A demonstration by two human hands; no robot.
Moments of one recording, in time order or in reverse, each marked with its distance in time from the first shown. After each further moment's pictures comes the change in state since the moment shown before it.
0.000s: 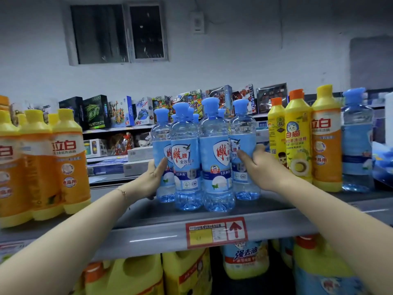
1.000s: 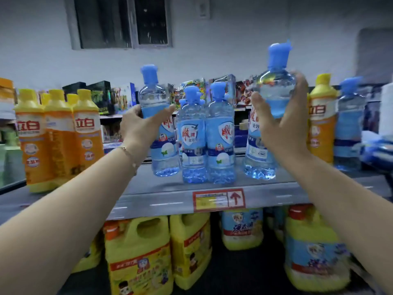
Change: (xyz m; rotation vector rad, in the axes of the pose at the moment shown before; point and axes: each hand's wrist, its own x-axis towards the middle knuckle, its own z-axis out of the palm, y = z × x) left_hand -0.052 0.055 -0.034 -0.545 0.641 0.259; right_hand -0.043 -0.053 -0.039 0.415 0.757 -0.480
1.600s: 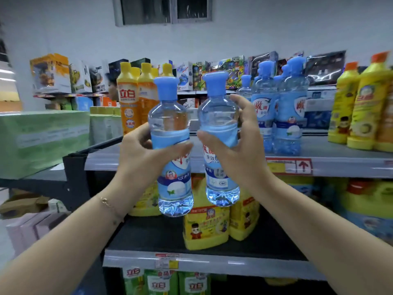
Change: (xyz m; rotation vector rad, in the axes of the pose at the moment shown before) left_hand -0.125 0.010 -0.196 0.020 -0.137 0.058; right_hand -0.139 -0.171 0.101 0.425 -0.412 0.197
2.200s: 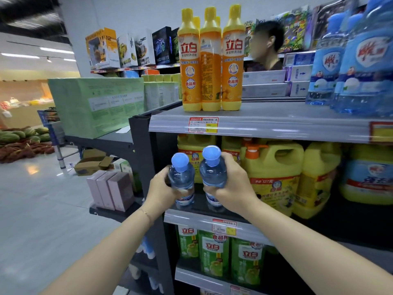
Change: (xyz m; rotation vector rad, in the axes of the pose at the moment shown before) left_hand -0.052 -0.206 -0.127 0.319 -0.001 -0.376; right_hand -0.129 0.086 0.145 -0.034 -0.485 0.358
